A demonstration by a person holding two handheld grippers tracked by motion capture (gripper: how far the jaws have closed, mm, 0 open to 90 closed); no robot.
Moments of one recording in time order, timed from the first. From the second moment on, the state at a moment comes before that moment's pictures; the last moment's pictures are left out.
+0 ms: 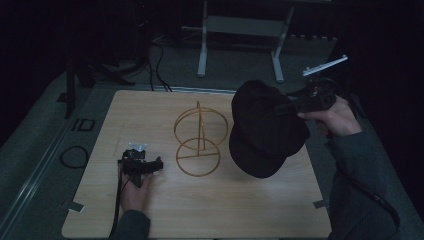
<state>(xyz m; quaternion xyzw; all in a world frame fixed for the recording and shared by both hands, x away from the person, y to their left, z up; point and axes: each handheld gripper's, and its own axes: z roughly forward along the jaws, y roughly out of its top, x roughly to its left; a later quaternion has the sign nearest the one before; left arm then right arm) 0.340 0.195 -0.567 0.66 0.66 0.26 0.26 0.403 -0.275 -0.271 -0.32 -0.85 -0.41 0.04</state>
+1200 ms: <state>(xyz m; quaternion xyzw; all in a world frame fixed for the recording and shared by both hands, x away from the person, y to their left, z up) 0.340 0.195 -0.567 0.66 0.66 0.26 0.26 0.419 -0.191 -0.260 -0.26 -0.86 -0.44 0.07</state>
